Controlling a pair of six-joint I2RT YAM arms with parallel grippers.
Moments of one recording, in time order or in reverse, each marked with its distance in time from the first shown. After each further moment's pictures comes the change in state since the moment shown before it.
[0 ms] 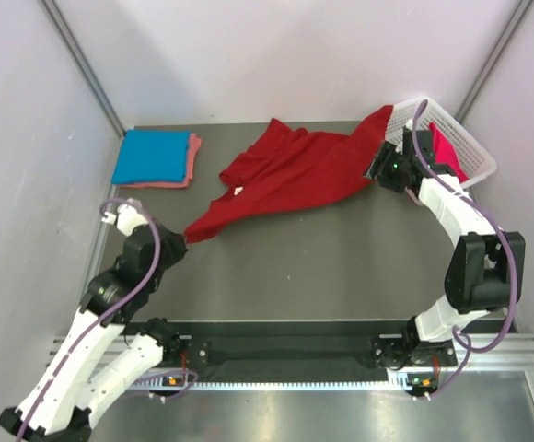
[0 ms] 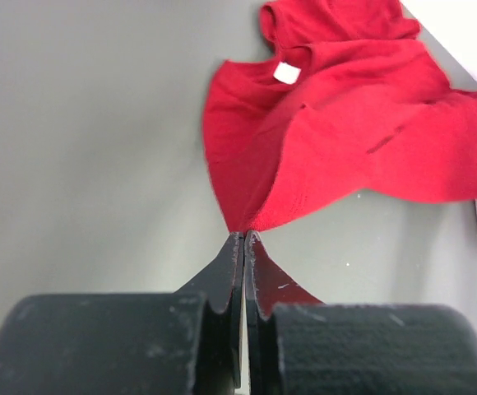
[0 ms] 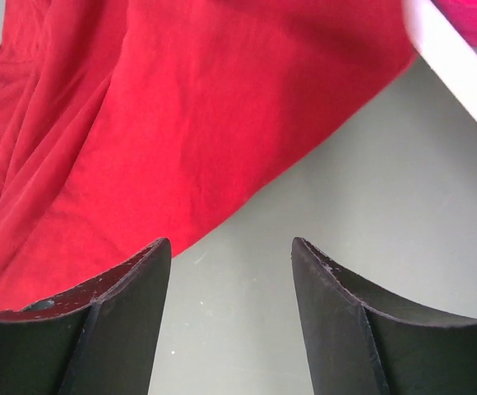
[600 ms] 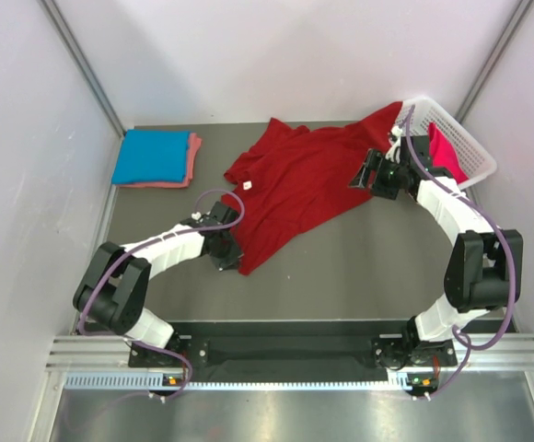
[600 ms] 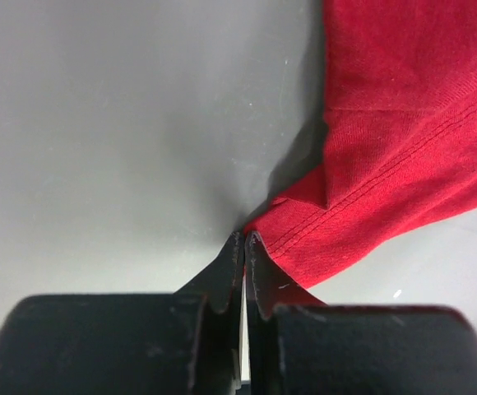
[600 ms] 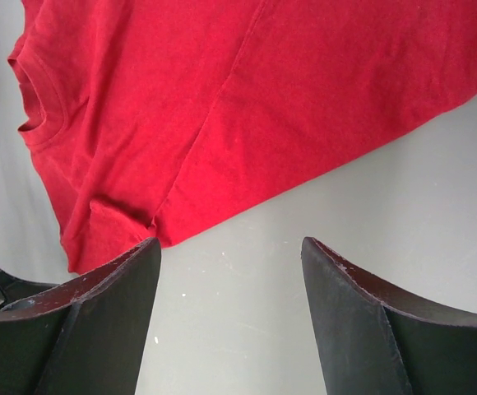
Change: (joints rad) left arm 0.005 0.877 -0.067 0.296 0.452 -0.095; right arm -0.003 0.005 -0.038 -0.013 -0.229 -0.090
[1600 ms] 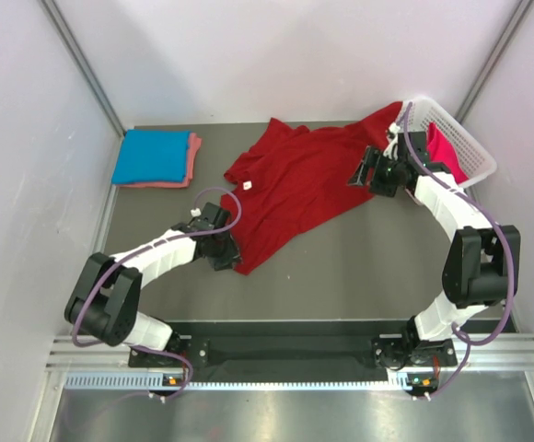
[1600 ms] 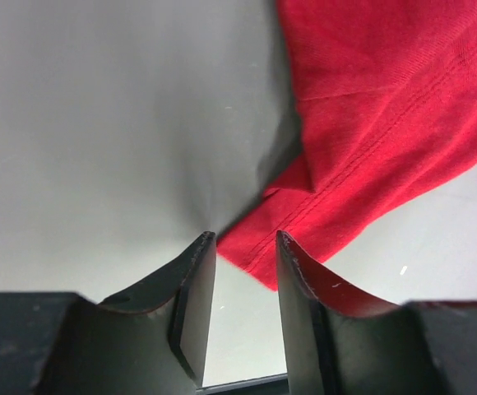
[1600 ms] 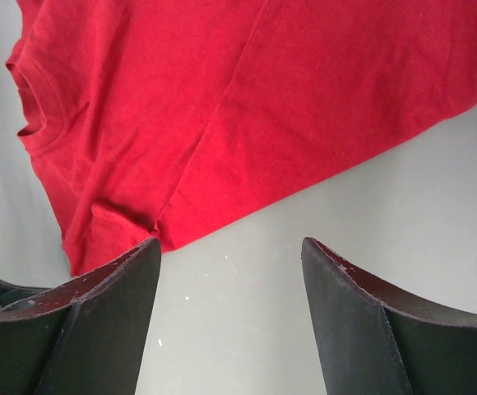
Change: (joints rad) left arm 0.039 -0.066 -0.053 0.078 0.060 0.140; right arm 0.013 0.032 0.058 -0.040 0.019 0.007
